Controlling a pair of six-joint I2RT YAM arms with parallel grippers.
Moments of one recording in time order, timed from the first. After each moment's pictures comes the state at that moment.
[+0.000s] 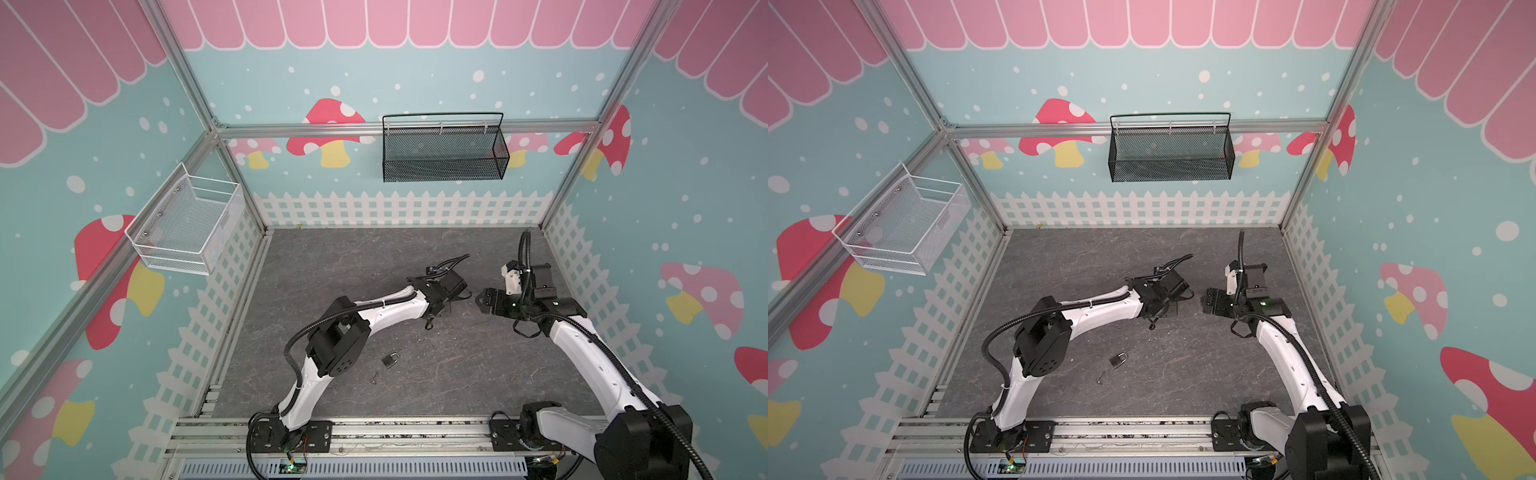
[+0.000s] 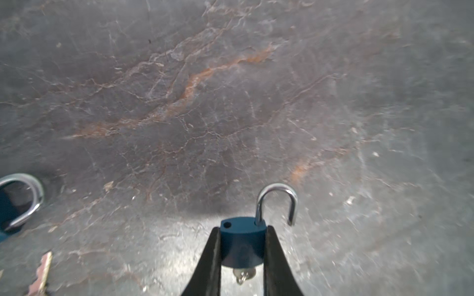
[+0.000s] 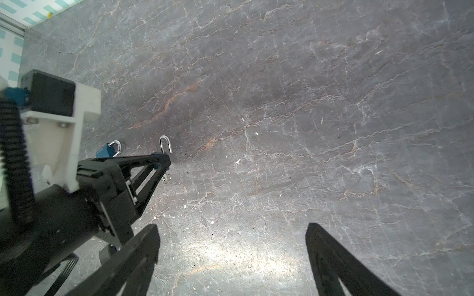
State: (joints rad) left arm -0.91 2.21 1.77 -0.70 -0.27 -0.87; right arm 0.10 1.15 0.88 -0.65 -0.22 0.28
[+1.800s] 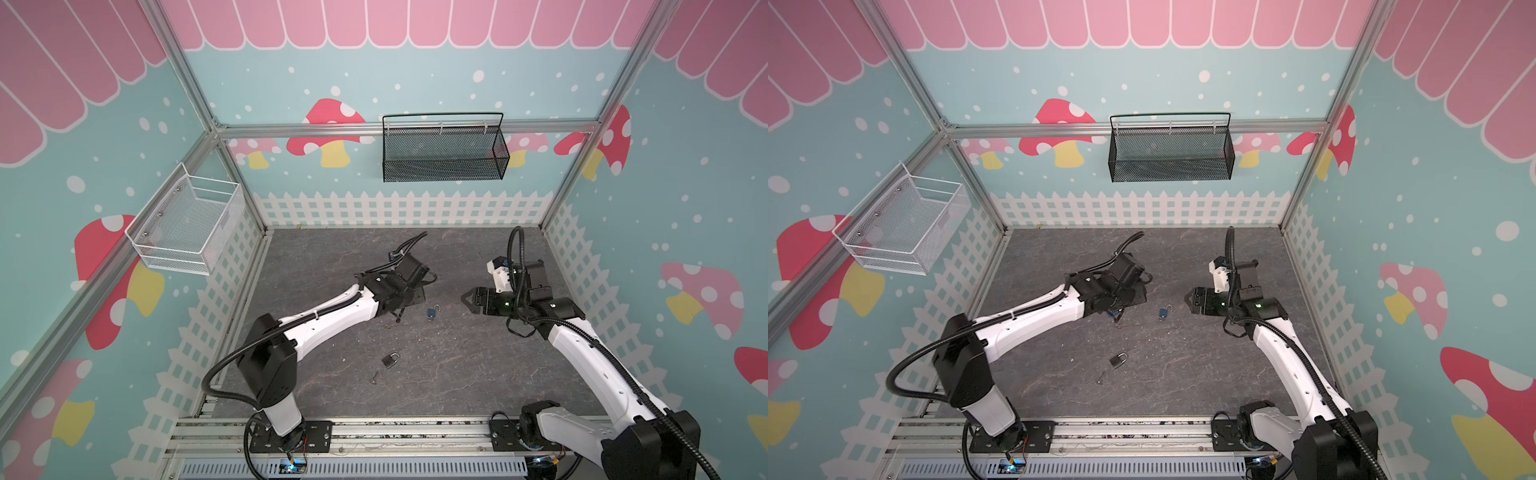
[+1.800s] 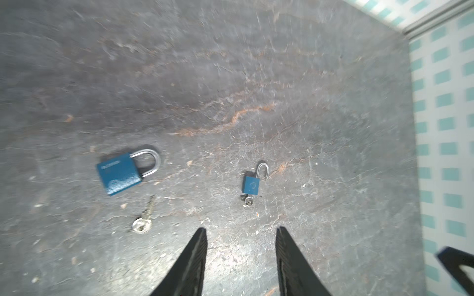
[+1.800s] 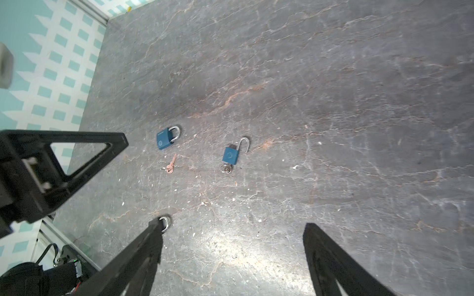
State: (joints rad) left arm -0.80 1.65 1.36 -0.60 -0.21 -0.92; right arm 0.27 1.13 0.93 -0.63 -0.33 0.30
